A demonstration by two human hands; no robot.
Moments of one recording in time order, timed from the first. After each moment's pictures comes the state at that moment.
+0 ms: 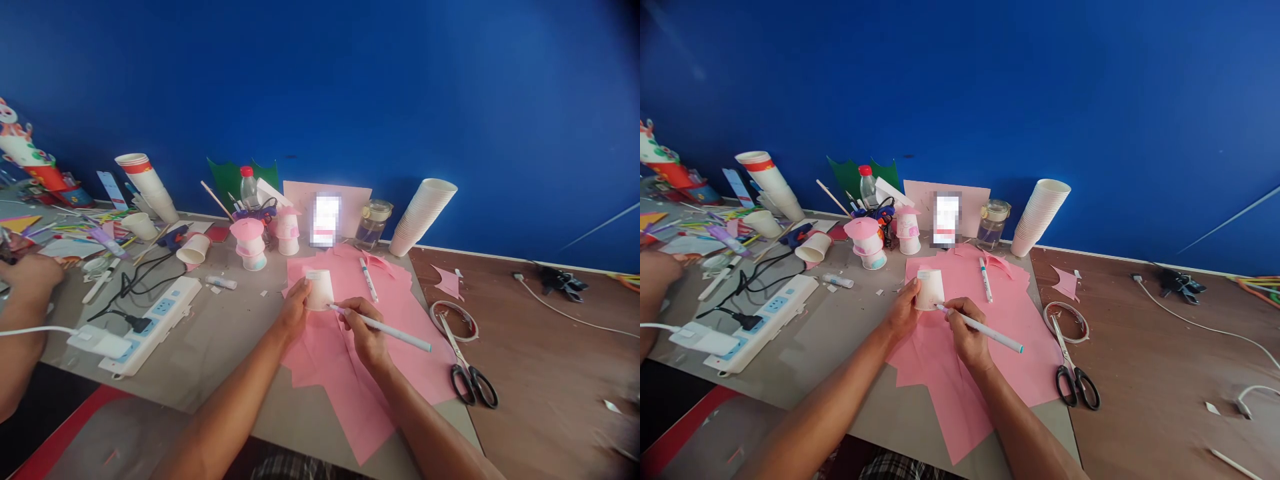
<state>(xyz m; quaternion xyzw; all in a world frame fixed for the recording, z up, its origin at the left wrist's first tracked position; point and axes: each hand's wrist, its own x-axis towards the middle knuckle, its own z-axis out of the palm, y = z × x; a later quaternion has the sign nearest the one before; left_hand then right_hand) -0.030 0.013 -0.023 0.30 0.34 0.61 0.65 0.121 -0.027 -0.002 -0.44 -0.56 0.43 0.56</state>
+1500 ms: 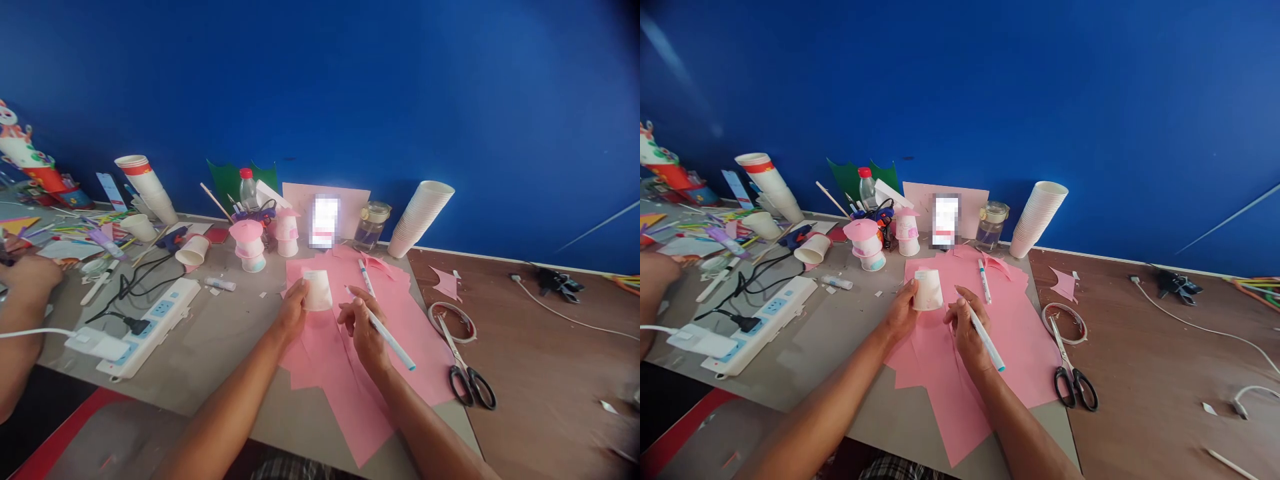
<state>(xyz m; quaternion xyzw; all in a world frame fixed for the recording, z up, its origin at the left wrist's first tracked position) -0.029 0.014 -0.018 0.28 0.33 0.63 0.65 0.113 -0.026 -0.005 -0.46 -0.51 0.40 0.61</state>
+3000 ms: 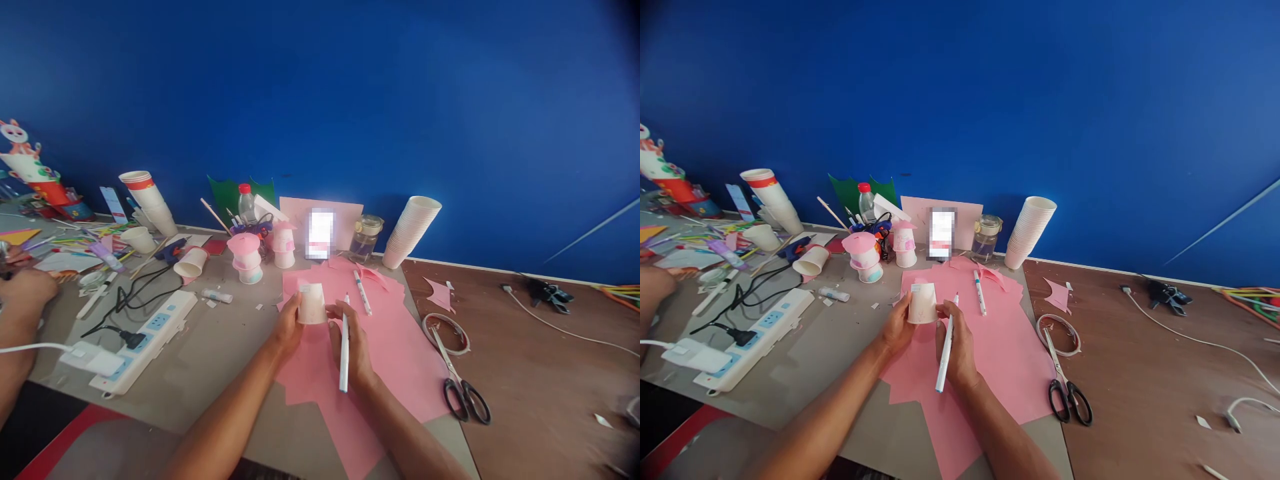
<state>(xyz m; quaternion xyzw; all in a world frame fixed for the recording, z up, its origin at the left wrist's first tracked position) -0.029 0.013 -0.025 0.27 0.34 0.59 0.68 0.109 -0.022 -0.028 -0.44 -0.67 0.22 0.56</state>
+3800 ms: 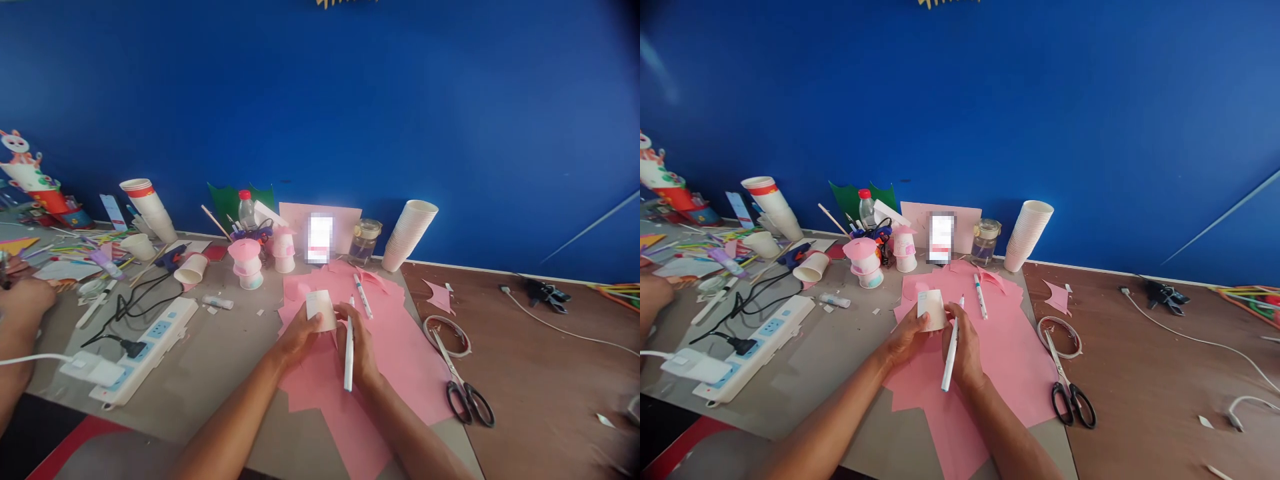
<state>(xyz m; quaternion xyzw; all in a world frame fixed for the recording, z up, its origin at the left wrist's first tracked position) -0.024 -0.003 -0.007 0.38 0.24 0.51 0.73 0.114 -0.015 -0.027 -0.46 -0.66 0.19 0.56</state>
